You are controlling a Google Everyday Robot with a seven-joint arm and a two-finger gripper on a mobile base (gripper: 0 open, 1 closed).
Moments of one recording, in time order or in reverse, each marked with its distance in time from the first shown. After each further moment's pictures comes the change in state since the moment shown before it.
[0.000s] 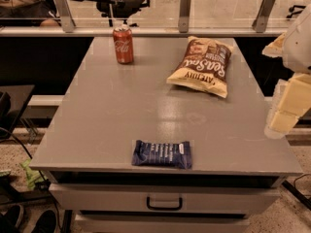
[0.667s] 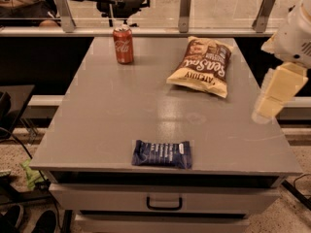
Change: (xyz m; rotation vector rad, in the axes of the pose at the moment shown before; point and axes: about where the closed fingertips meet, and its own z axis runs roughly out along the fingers) arm -0.003 -0.027 0.013 -0.001 -0.011 0.104
